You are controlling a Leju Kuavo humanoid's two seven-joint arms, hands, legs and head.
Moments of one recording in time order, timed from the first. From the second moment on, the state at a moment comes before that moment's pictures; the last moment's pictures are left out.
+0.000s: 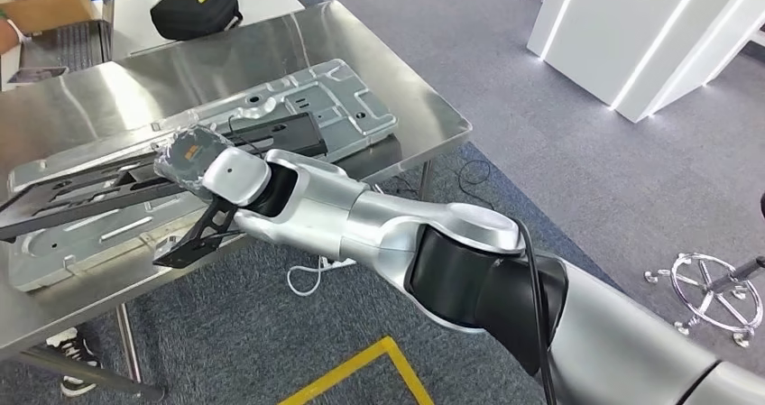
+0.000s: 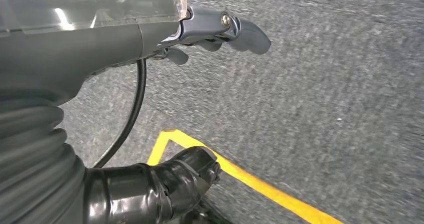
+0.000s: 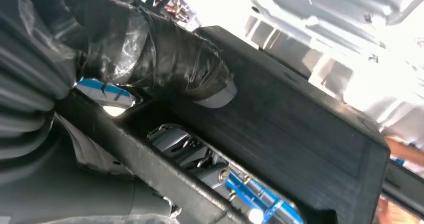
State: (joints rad) left arm -0.07 -0.06 1.30 -0.22 -0.95 -0.06 -0.08; right arm -1.23 0.17 1.02 -0.59 1.01 0.19 -0.17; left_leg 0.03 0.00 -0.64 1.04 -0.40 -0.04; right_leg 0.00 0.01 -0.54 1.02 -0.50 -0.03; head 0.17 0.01
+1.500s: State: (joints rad) left arm -0.08 -0.07 1.32 -0.21 -0.93 -0.11 -0.12; right arm -1.24 0.28 1.03 -0.56 1.04 0.21 -0.12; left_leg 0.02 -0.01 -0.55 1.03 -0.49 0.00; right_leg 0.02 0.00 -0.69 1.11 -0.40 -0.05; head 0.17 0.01
